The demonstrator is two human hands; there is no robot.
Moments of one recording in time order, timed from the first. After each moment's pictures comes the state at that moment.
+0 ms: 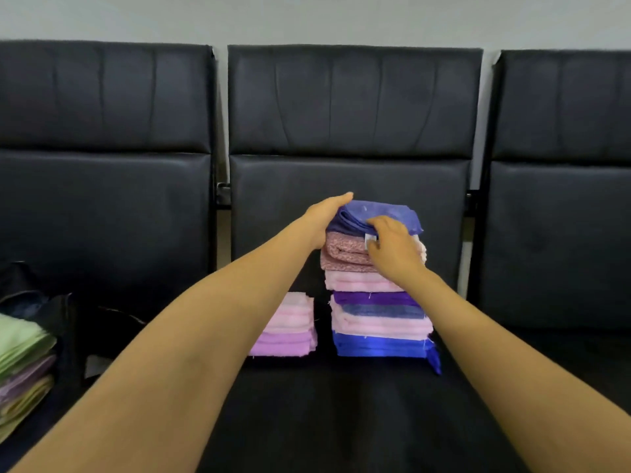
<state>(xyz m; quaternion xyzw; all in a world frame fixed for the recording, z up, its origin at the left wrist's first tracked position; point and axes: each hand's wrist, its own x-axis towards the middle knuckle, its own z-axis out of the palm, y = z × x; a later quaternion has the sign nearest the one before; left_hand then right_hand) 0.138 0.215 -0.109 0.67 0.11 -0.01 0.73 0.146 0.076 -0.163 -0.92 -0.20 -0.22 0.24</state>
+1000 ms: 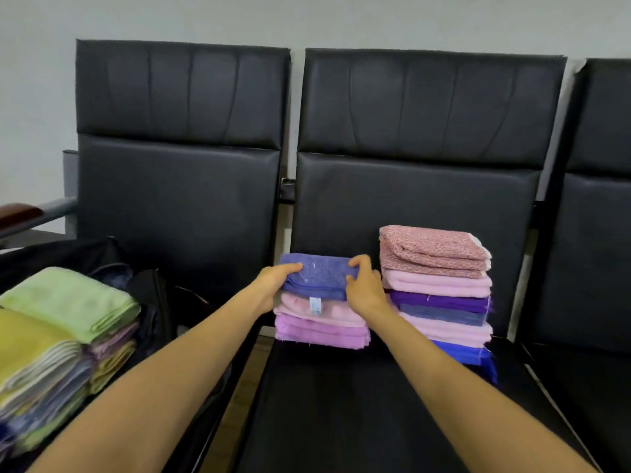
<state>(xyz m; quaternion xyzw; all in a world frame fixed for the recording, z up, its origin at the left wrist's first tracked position) 0.051 0.376 -0.215 0.64 0.26 0.03 0.72 0.077 0.210 -0.215 -0.88 -0.10 -0.03 0.46</state>
